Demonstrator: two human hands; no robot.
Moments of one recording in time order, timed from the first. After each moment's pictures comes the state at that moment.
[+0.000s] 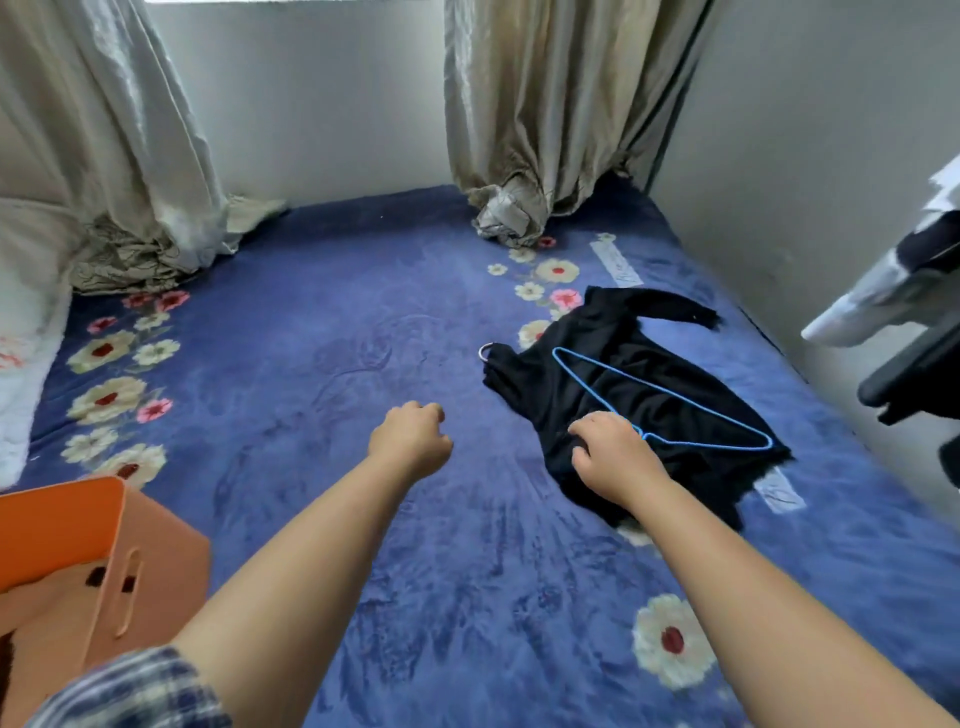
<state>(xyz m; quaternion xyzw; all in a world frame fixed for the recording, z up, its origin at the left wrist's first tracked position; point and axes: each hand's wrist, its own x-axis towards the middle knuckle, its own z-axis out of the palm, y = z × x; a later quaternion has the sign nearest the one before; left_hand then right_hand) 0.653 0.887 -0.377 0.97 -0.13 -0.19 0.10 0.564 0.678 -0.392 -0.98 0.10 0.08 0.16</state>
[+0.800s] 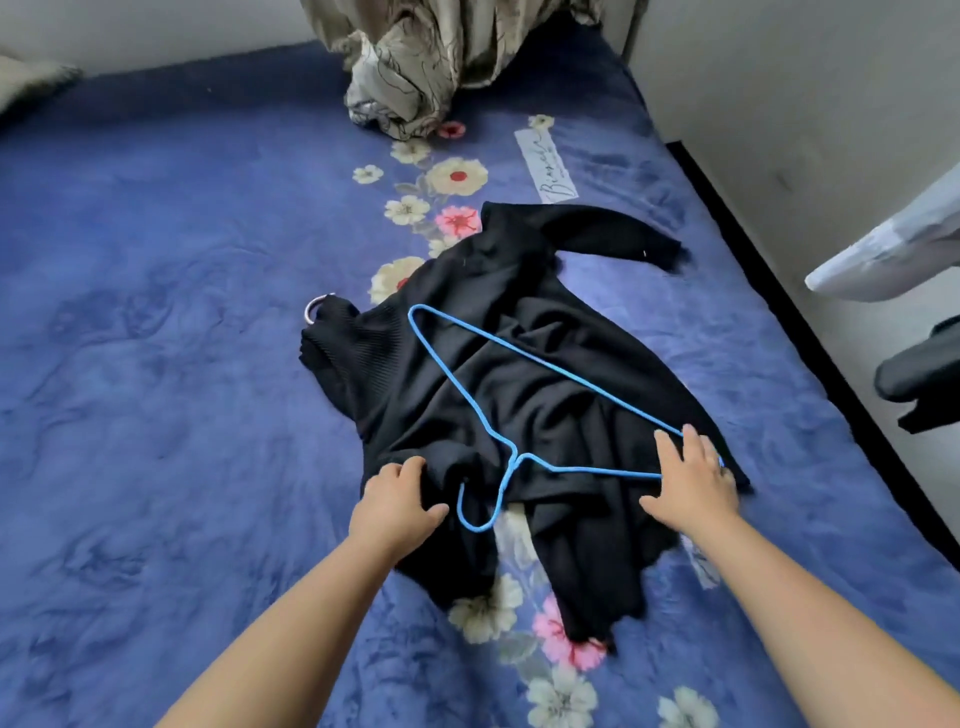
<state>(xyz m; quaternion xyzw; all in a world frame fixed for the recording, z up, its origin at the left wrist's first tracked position) 0.677 0.613 -0.603 0.94 -0.05 -0.32 0.12 0.602 0.325 -0.603 -0.92 0.26 0.28 0.03</state>
